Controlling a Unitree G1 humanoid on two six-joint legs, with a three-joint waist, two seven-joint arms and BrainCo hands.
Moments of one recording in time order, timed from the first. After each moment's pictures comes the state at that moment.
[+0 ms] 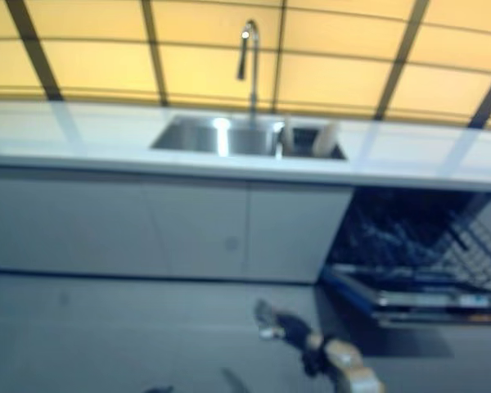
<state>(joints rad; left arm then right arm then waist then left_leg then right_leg) 0.05 0.29 -0.36 1.17 0.07 -0.03 -0.07 0.05 -0.33 0.35 0.22 0.67 0.03 0.63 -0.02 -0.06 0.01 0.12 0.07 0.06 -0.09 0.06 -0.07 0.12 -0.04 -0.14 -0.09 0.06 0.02</state>
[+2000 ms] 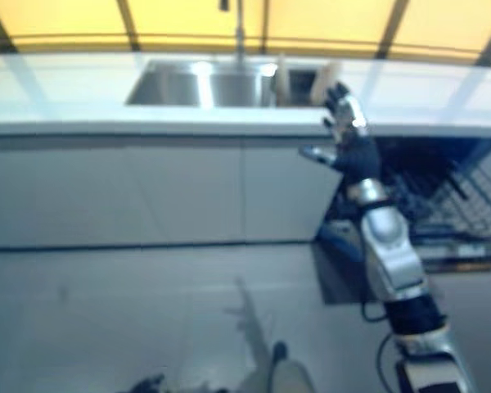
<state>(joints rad) 0.15 0.33 -0.25 1.28 0.26 -0.34 0.01 -0.43 -0.55 0.10 -0.11 0.51 -0.09 -0.09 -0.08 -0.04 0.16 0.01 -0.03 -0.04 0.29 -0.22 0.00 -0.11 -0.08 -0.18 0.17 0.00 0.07</state>
